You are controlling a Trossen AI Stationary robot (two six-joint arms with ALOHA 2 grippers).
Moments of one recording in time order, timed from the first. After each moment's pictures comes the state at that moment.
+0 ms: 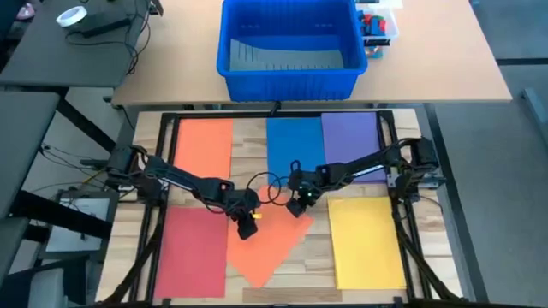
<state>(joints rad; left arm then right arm) -0.17 1.70 0.86 -0.15 0.15 -0.68 0.00 1.79 0.94 -0.19 -0.26 0.84</state>
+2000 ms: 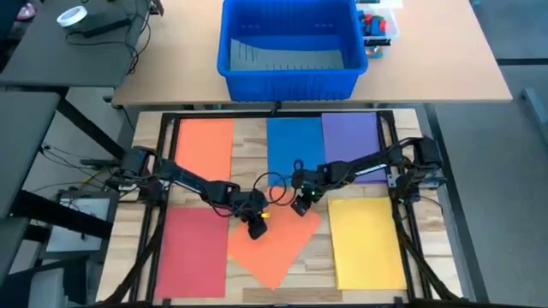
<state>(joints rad) -0.16 1.81 0.86 -0.01 0.13 -0.72 -0.01 1.76 0.94 -0.30 -0.14 0.75</state>
